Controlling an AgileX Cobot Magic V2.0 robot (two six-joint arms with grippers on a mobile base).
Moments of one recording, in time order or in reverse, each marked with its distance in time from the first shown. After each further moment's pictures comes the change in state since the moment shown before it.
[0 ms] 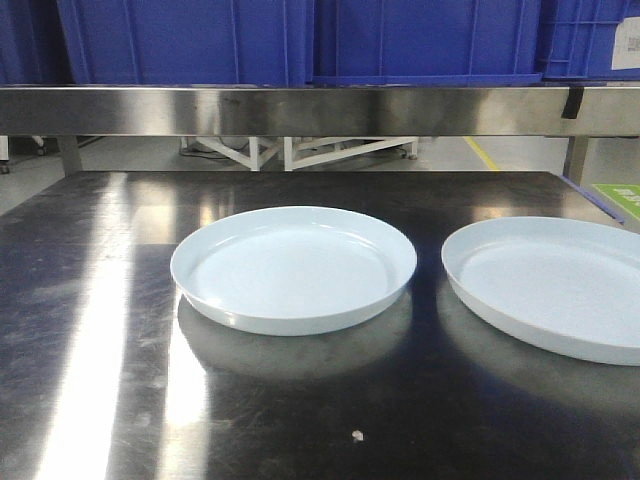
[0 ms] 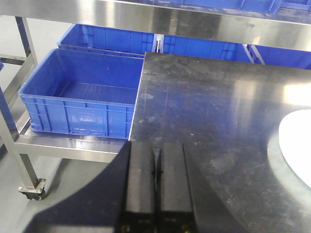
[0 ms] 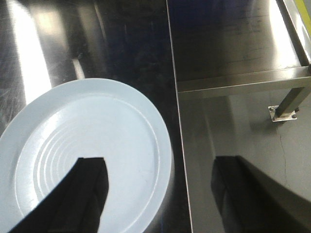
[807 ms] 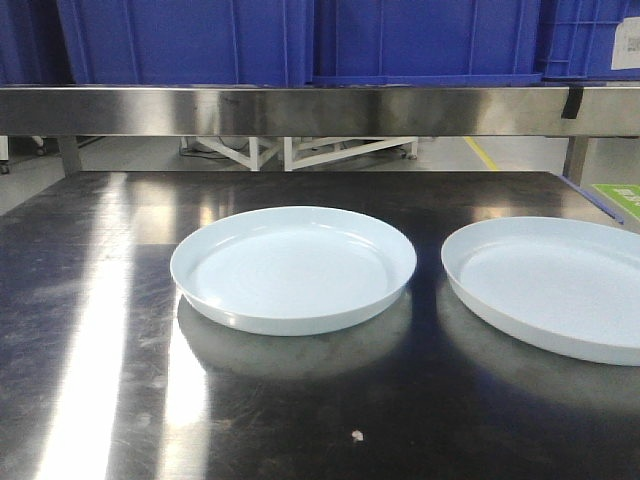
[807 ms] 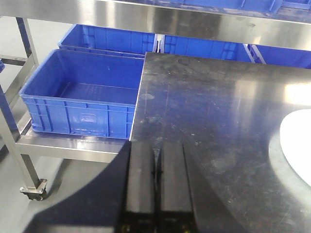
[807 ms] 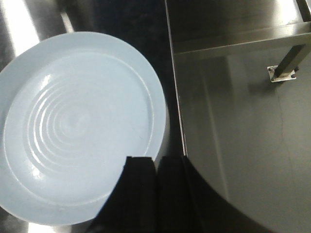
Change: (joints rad) left arm 0.002 0.000 0.000 0.003 0.000 0.000; right arm 0.000 0.000 0.000 0.034 0.144 0.000
